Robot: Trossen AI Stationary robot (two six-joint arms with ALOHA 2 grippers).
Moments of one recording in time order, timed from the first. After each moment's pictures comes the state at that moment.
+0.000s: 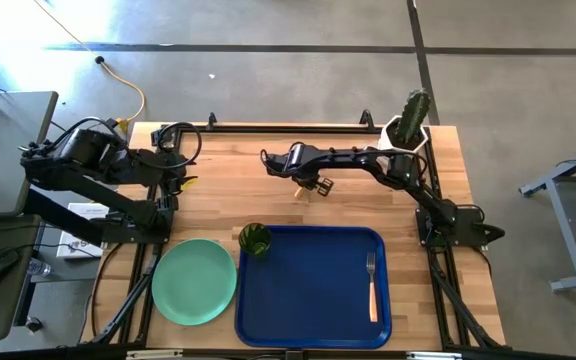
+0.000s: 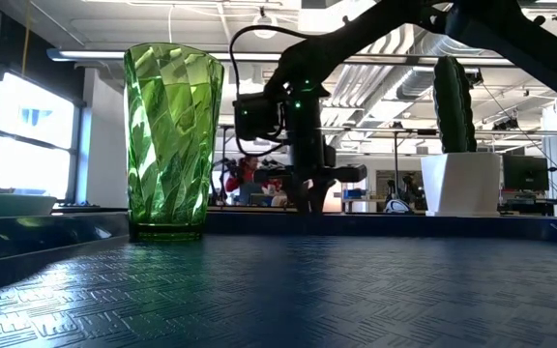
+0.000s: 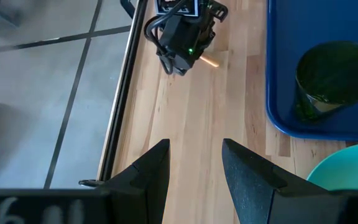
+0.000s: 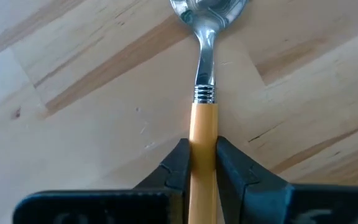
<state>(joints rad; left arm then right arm) -0.21 1.03 1.54 -1.45 -0.52 -0.05 -0.25 2.36 1.88 -1.11 0.24 1.83</state>
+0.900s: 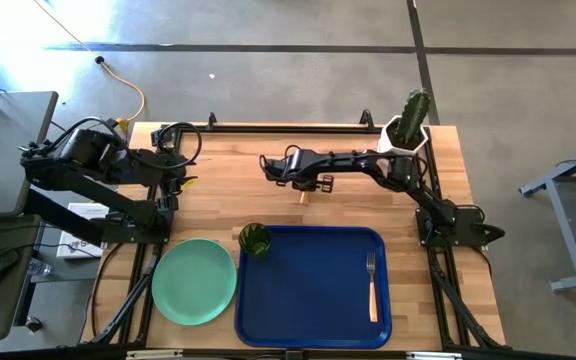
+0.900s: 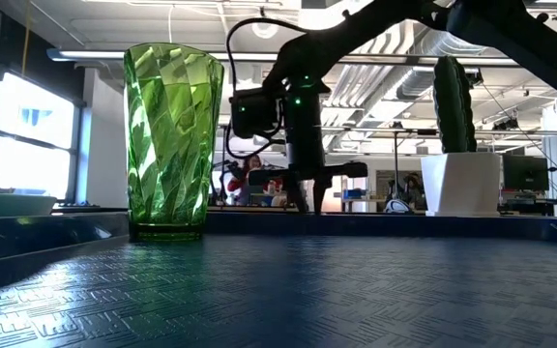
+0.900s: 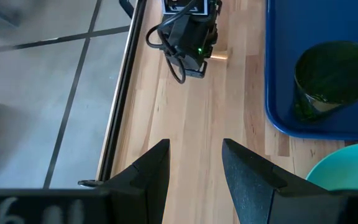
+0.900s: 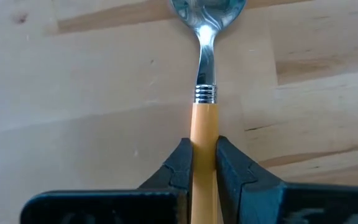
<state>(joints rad) -0.21 1.03 1.54 -1.45 -0.52 -0.05 -0.22 2.35 1.88 -1.11 0.24 1.50</state>
